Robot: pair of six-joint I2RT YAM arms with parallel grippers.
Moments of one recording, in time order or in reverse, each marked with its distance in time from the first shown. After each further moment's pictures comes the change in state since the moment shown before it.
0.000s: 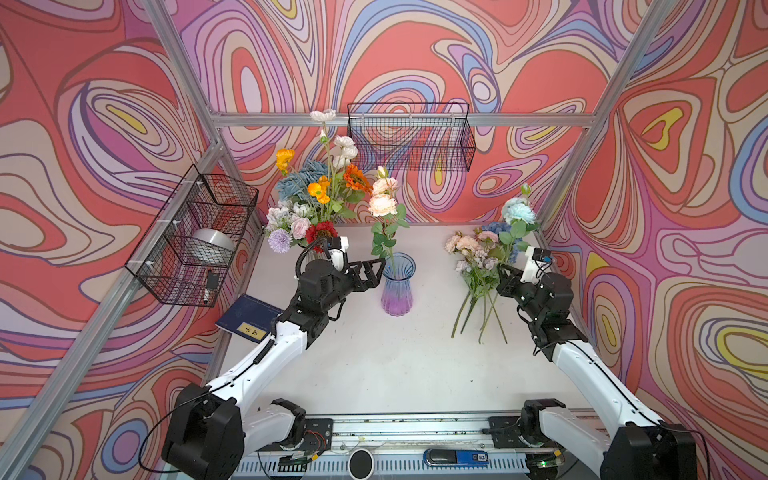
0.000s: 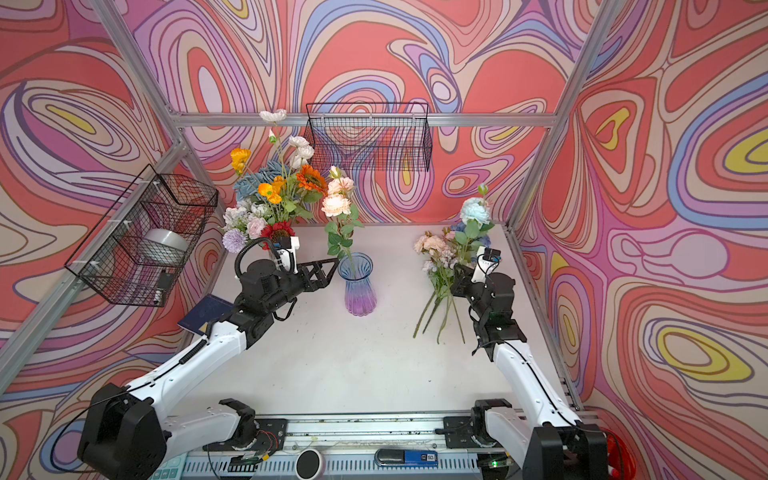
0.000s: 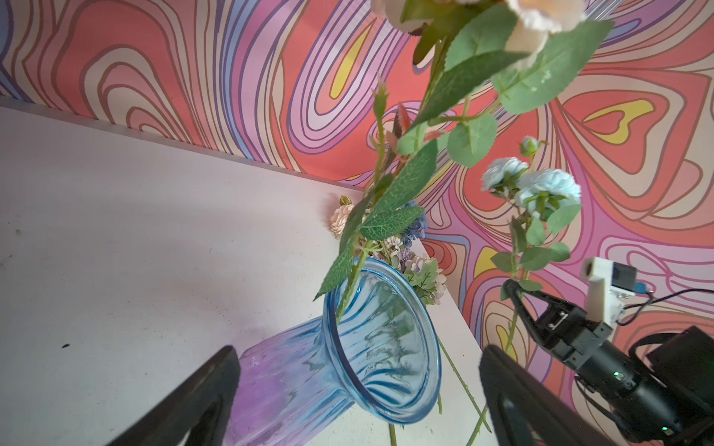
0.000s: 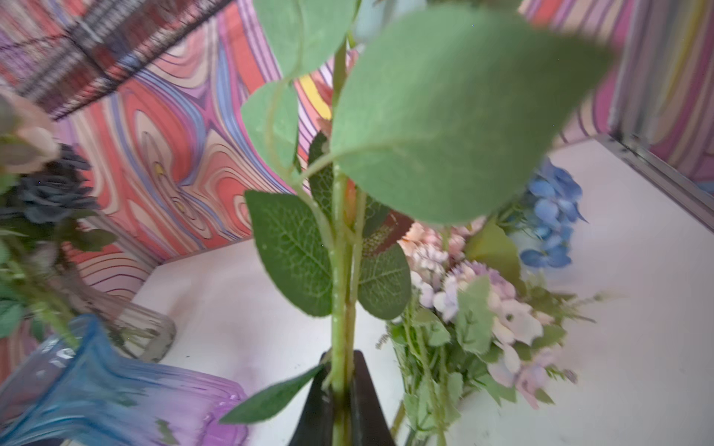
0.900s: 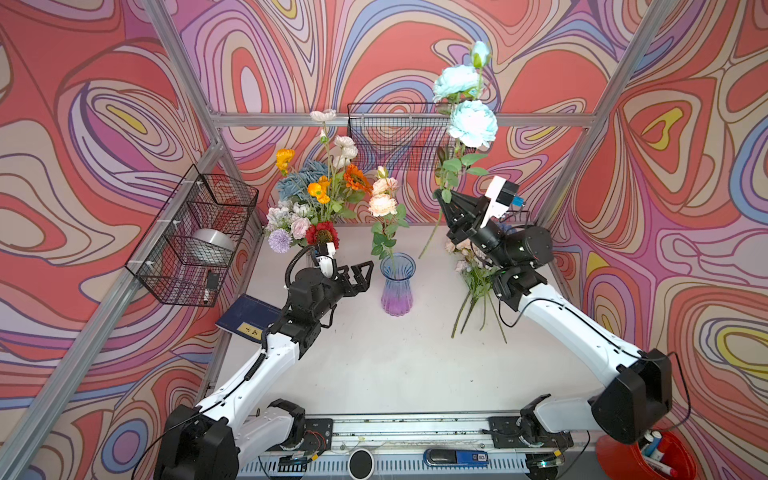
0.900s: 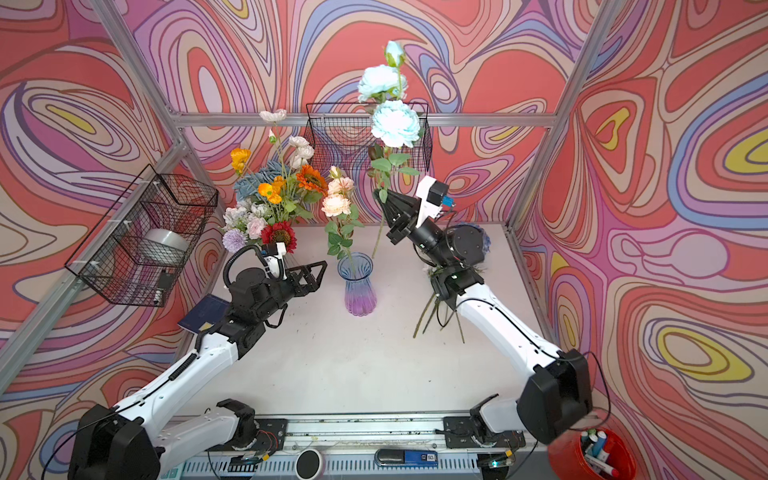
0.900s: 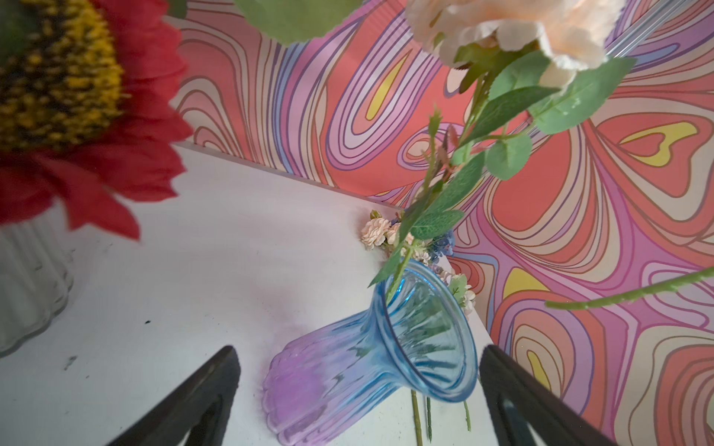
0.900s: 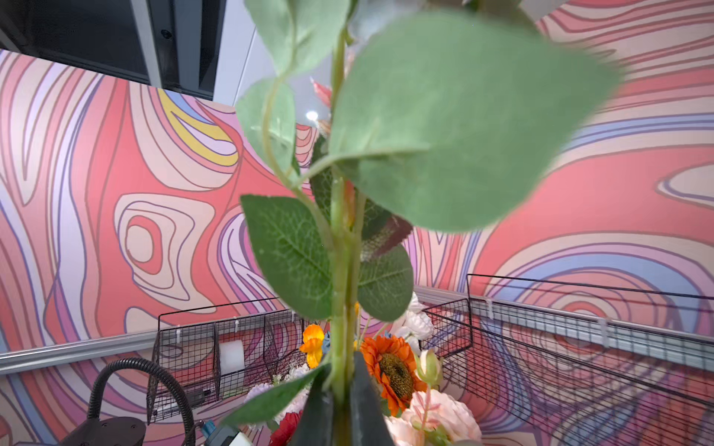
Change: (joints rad) left arm 0.054 -0.121 -0.110 -0.028 -0.078 -0.003; right arm 0.473 0.441 0.646 0.570 -0.222 -0.089
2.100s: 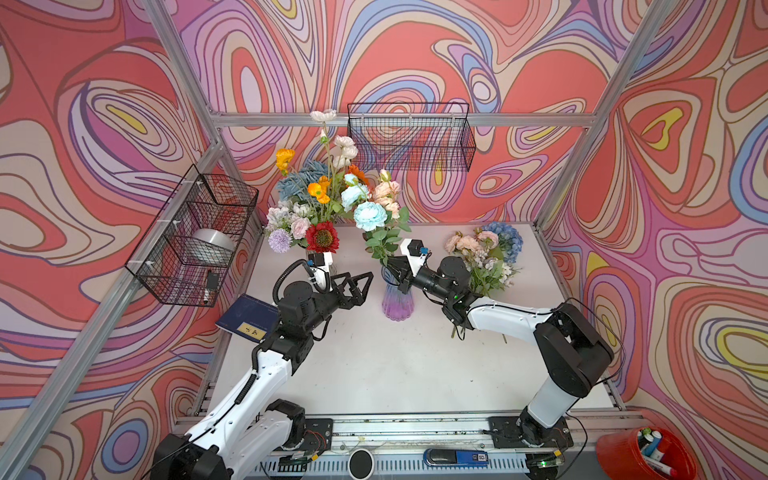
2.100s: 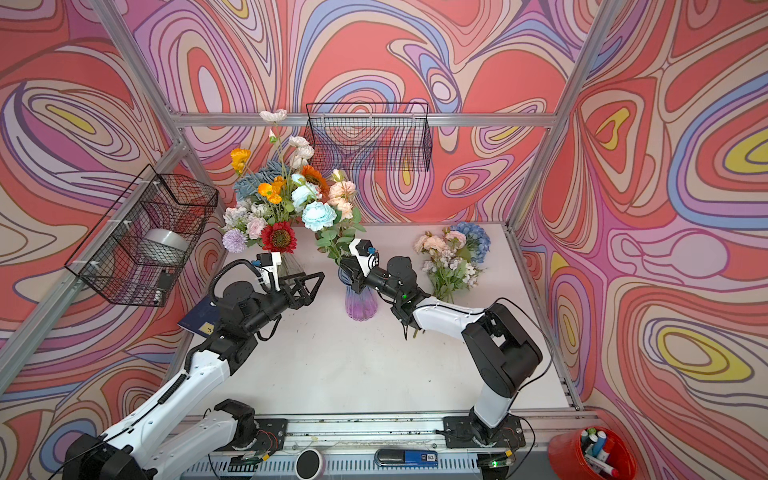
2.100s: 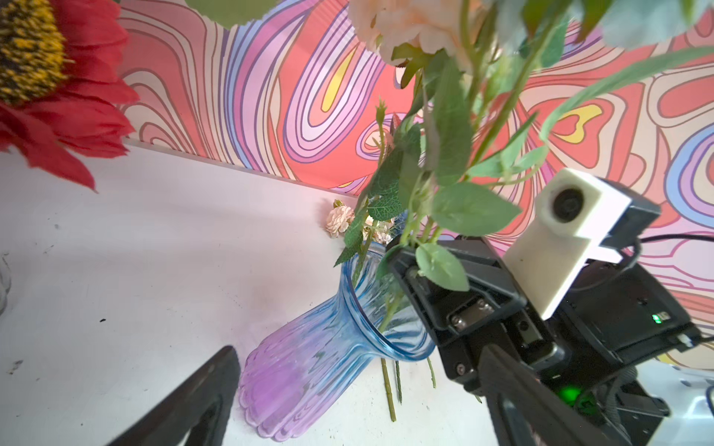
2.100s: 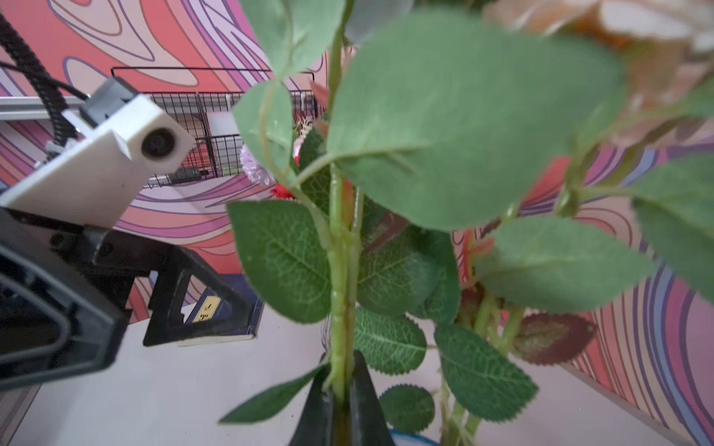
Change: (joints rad) left arm 0.019 -0.120 -0.084 0.059 0.165 0.008; right arm 0.173 0.276 -0.263 -0.038 0.084 -0.257
